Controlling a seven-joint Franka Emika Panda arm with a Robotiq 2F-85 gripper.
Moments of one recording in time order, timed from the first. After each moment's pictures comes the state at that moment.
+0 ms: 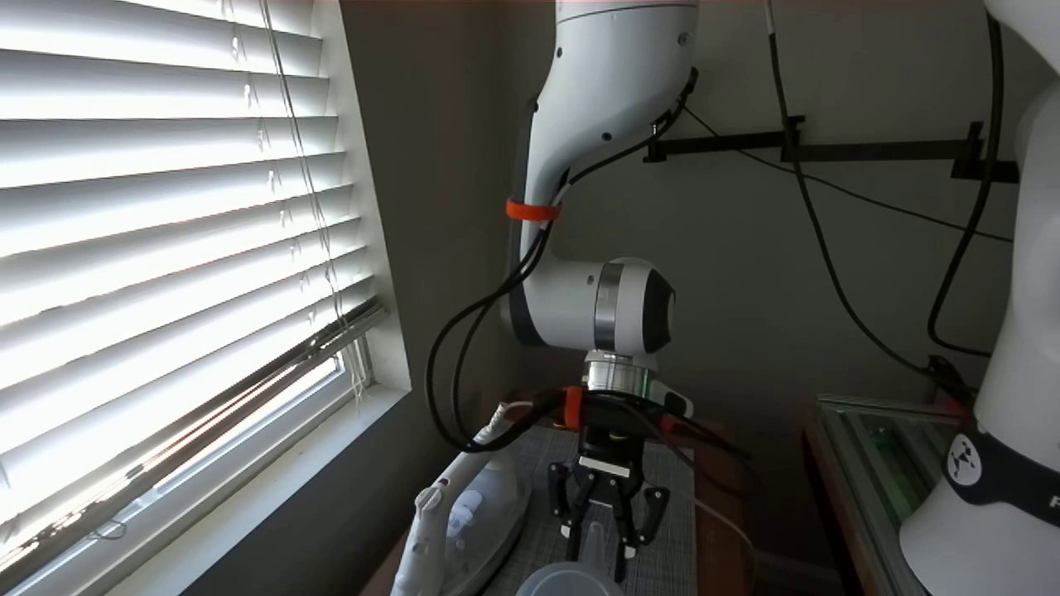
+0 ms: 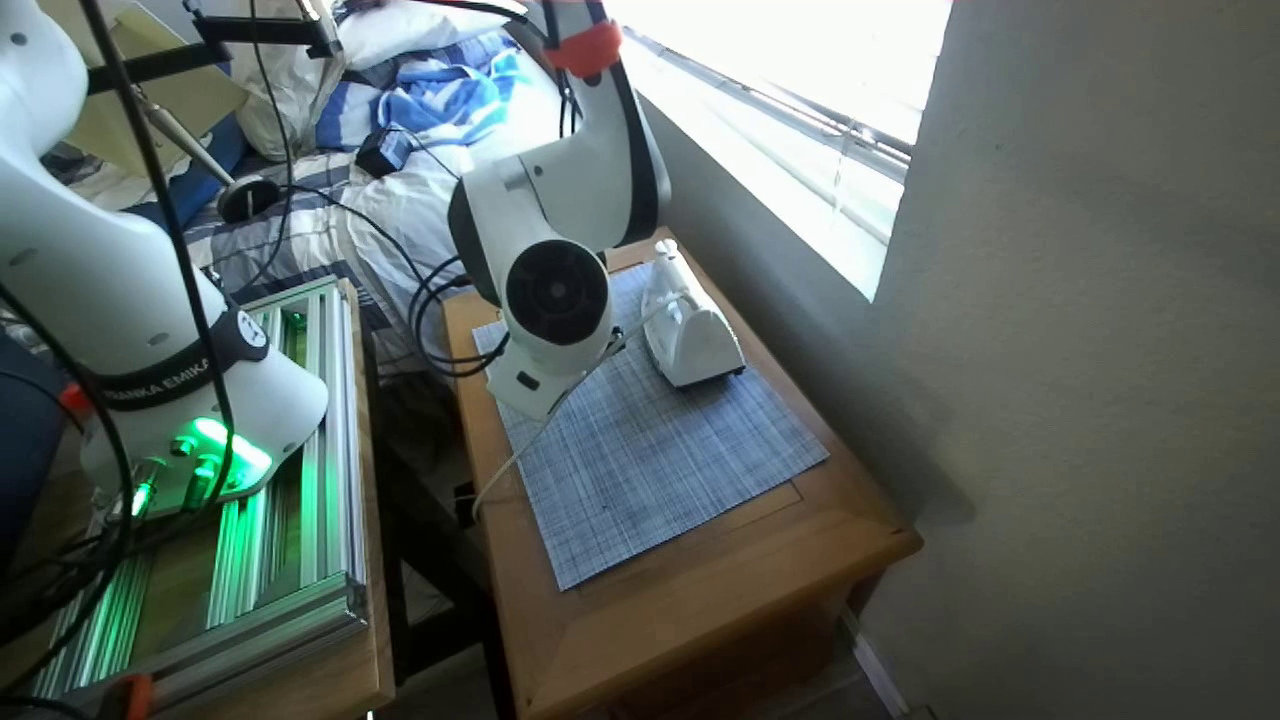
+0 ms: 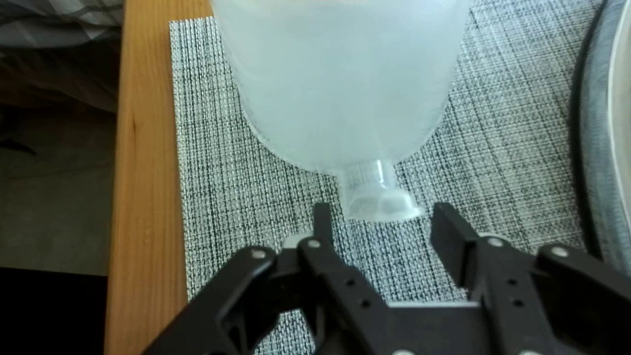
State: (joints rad) arm -0.13 0.56 -0.12 -2.54 1.33 2.42 0.20
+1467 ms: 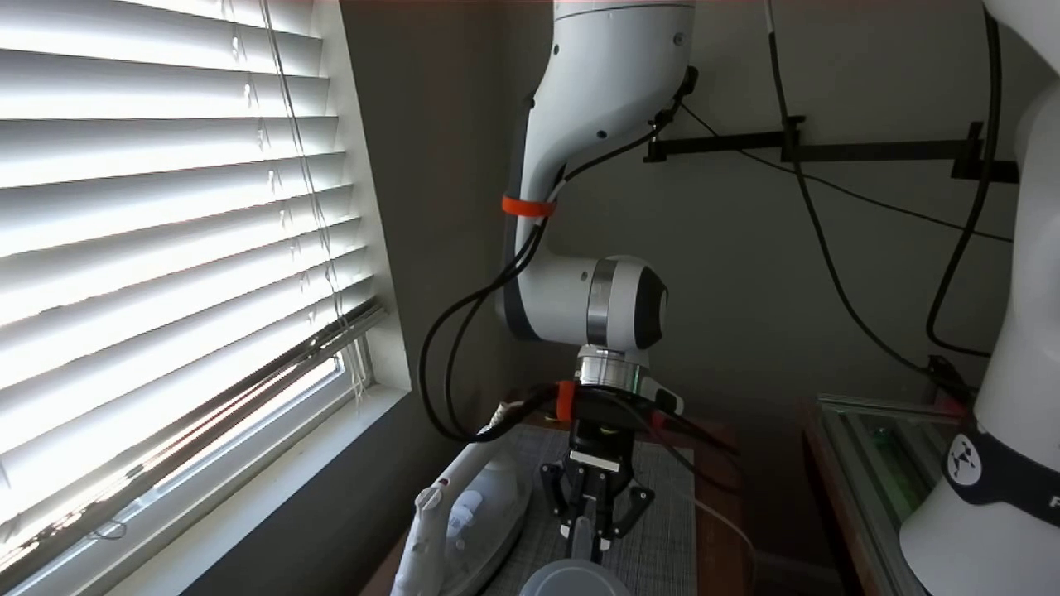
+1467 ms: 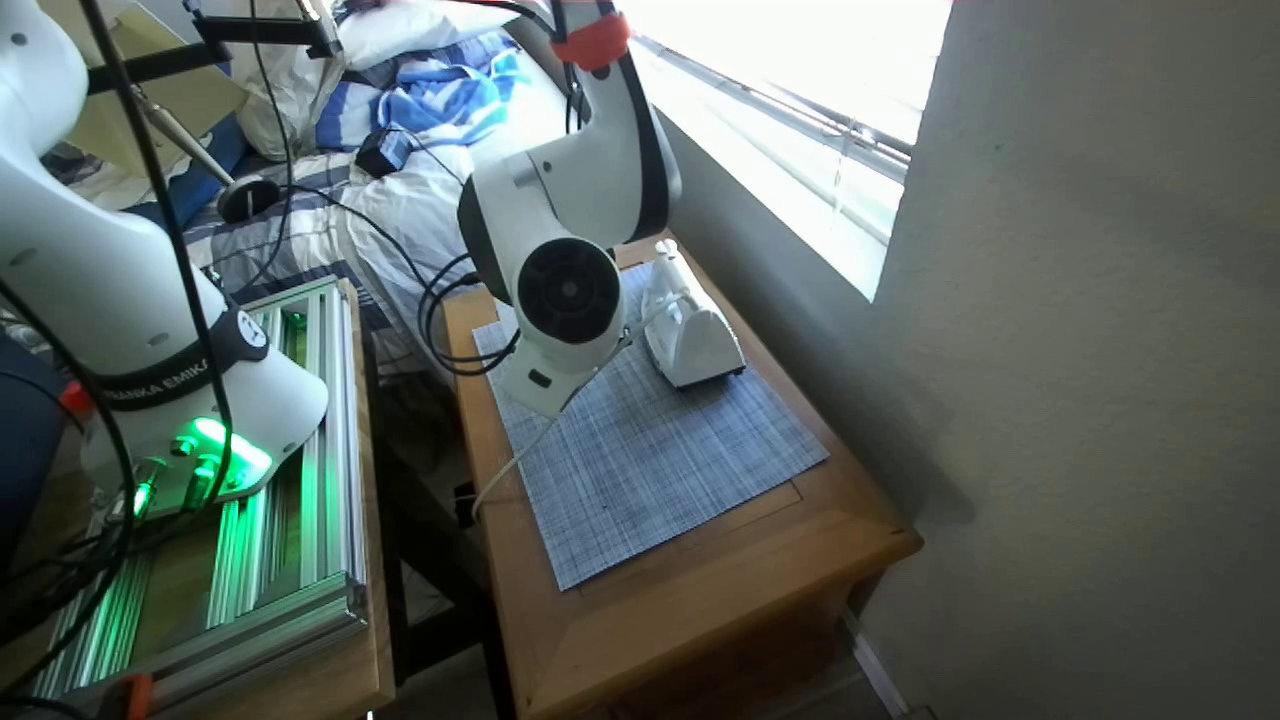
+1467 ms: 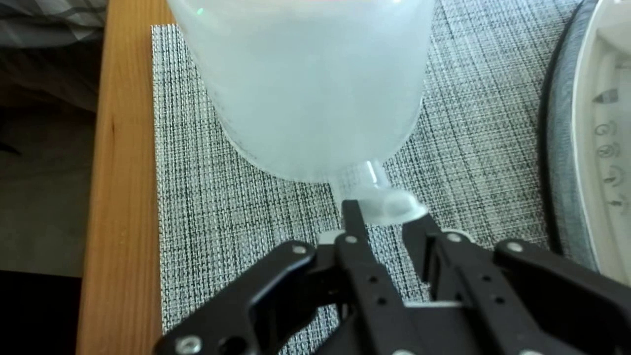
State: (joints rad) arm -0.13 0.56 -0.13 -2.52 1.33 2.40 0.19
